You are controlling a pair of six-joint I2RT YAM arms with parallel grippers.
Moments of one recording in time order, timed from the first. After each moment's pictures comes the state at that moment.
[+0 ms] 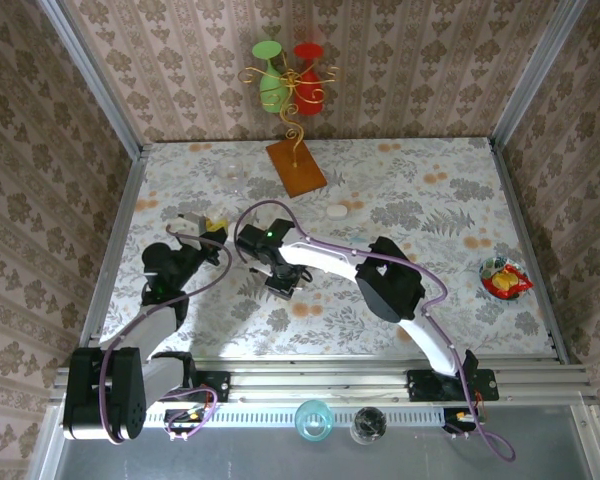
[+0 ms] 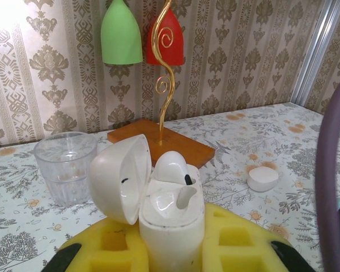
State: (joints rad) left arm -0.08 1.08 0.27 0.79 0.52 -0.07; right arm 0.96 2.31 1.95 -1.20 0.15 -0.14
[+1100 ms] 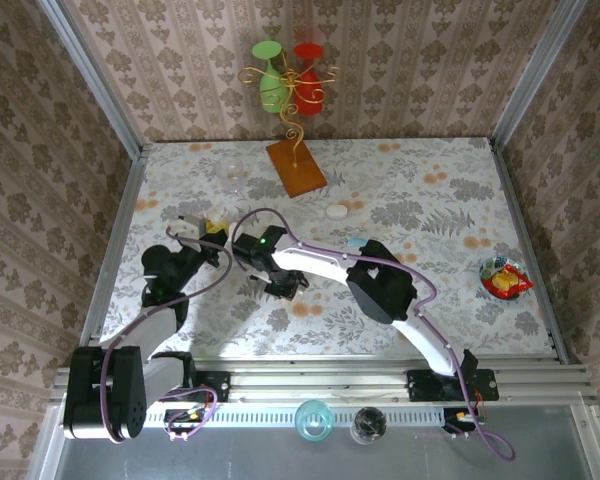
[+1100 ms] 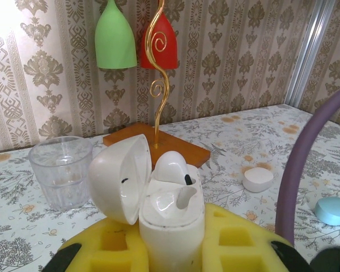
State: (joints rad) left arm -0.07 1.08 0.25 0.84 0.55 -0.07; right arm 0.97 2.34 1.93 -1.20 0.16 -0.09
